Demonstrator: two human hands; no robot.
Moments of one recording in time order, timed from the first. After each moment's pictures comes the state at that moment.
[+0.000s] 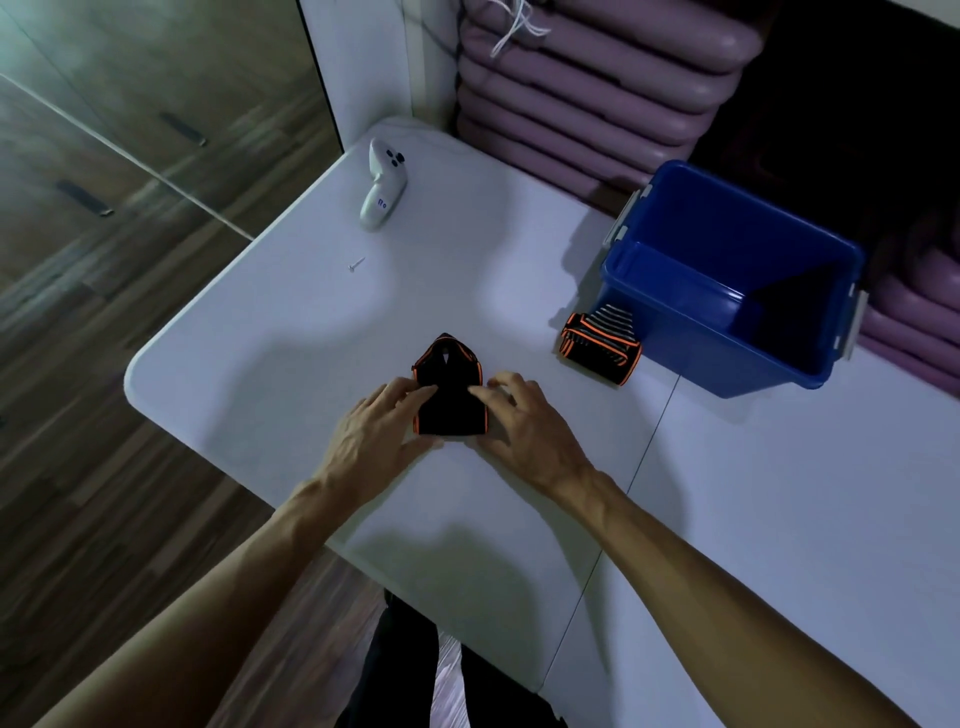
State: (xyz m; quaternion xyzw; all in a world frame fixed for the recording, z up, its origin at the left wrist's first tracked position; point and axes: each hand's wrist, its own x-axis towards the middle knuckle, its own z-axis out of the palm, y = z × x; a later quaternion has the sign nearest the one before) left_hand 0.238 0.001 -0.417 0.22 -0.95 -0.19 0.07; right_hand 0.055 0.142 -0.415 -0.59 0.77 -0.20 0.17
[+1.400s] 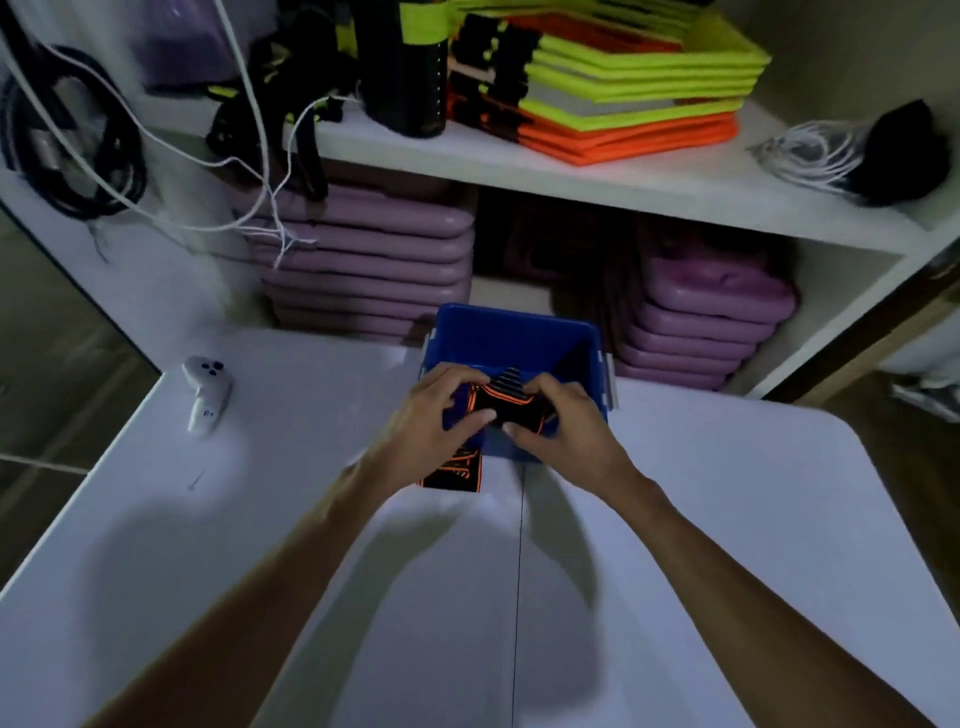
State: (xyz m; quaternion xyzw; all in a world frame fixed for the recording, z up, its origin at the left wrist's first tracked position) left_hand -0.004 0.039 -0.287 0.00 -0.88 -0.45 0.15; right_hand -0.084 0.232 -0.273 -0.33 0.86 -0.37 0.09
